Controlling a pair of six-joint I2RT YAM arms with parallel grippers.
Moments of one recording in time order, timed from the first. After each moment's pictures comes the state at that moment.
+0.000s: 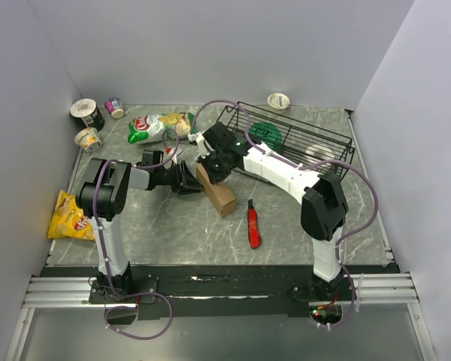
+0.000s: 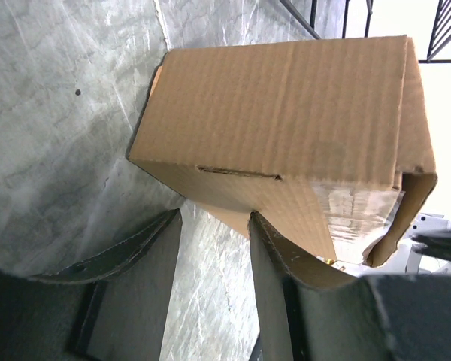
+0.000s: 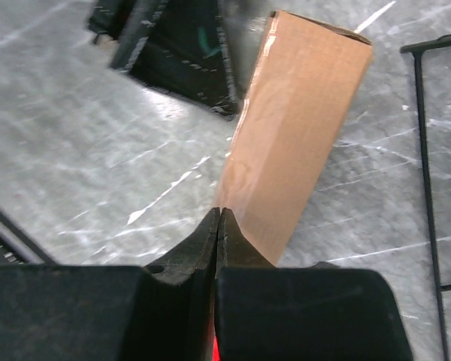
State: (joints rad) left arm -0.17 2.03 0.96 0.27 1.01 -0.57; right arm 0.76 1.95 1.74 -0.79 -0.12 -0.01
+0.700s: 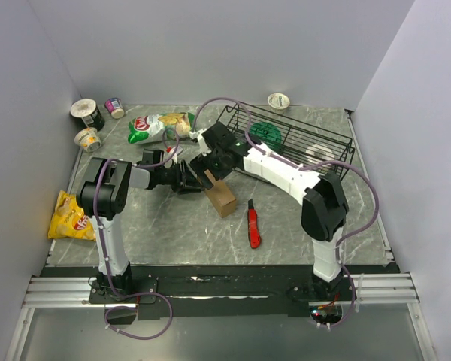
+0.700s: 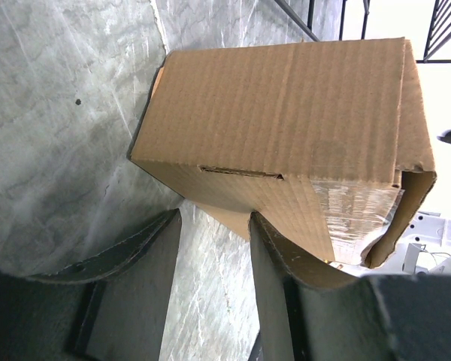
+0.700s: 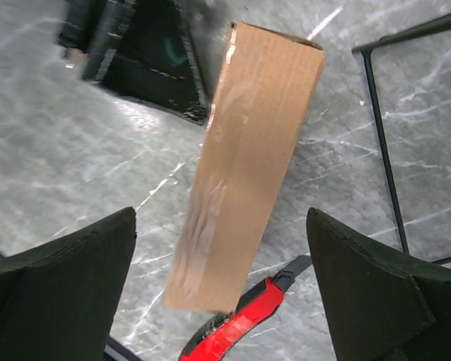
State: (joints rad) left arm -0.17 2.04 0.98 0.26 1.02 -0.57; right arm 0.77 1.93 1.74 -0.77 -0.03 0.00
